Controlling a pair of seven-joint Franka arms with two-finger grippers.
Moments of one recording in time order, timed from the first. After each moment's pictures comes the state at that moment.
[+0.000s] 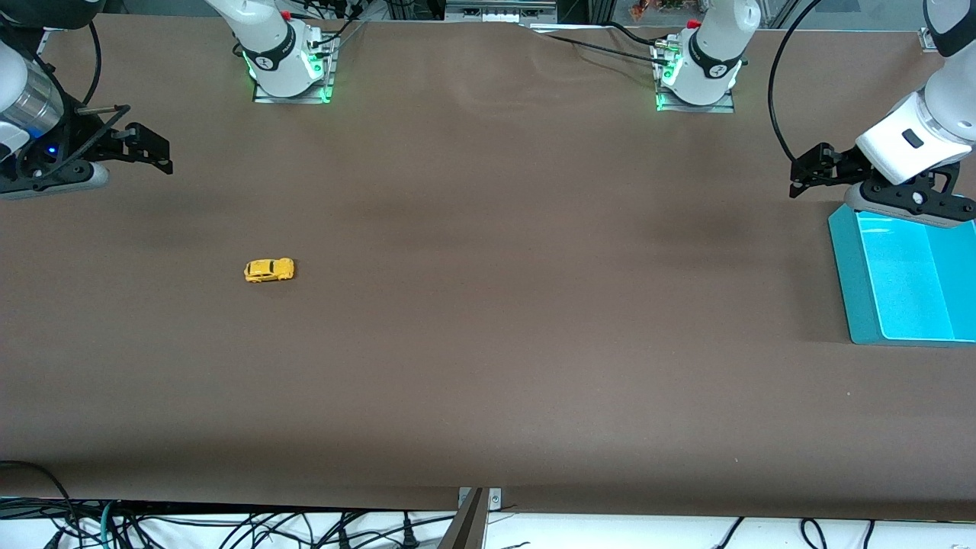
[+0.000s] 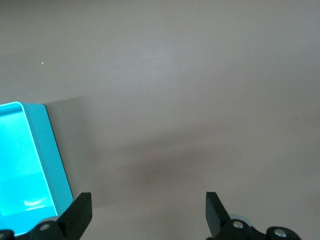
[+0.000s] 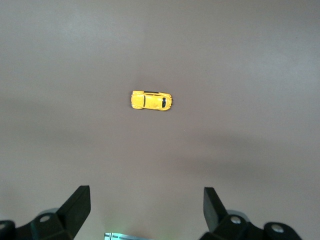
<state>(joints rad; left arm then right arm) 0.03 -0.03 -0.08 -1.73 -0.01 1.66 0.17 -0.06 -0.09 0.09 -1.82 -0.01 1.64 -0.15</state>
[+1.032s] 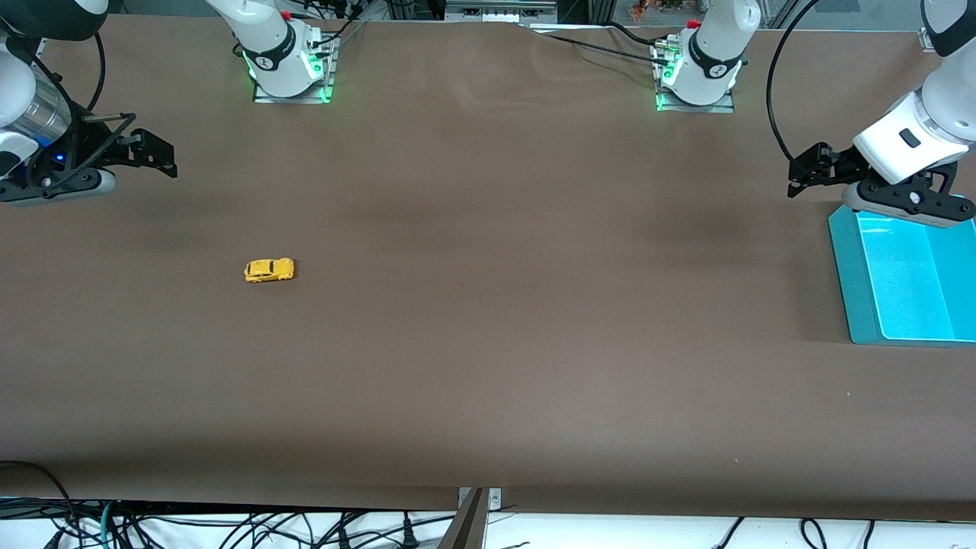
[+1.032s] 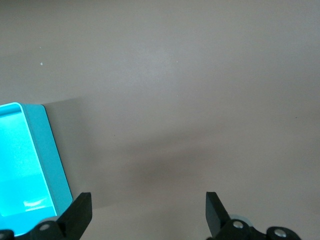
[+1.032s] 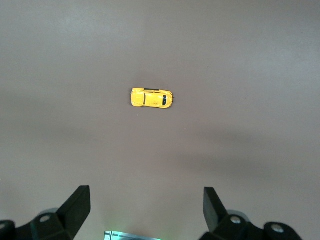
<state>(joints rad) 0.02 -0.03 -0.08 -1.73 -0.01 1.66 0.17 -0.06 -0.08 0.09 -1.83 -0.01 1.65 -0.15</state>
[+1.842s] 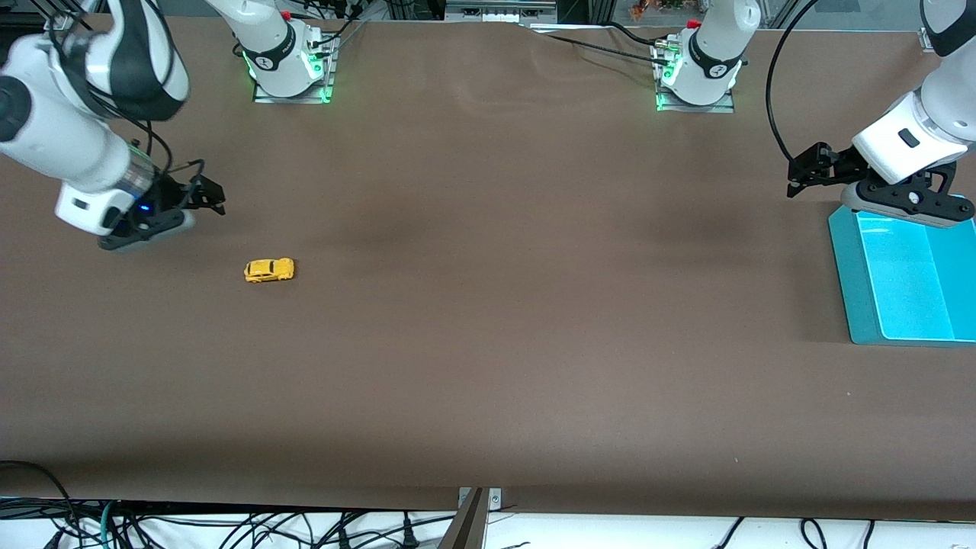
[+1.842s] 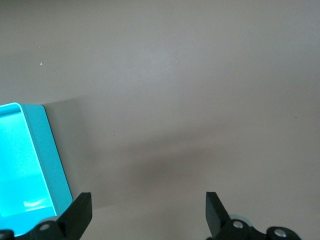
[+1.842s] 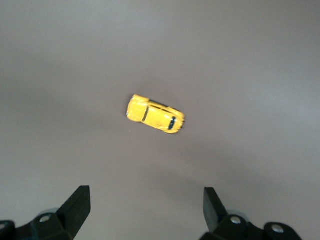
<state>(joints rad) 0.02 -0.03 -0.08 -1.73 -0.01 1.66 0.17 -0.06 0.01 0.10 -2.14 -0.01 2.06 -0.49</state>
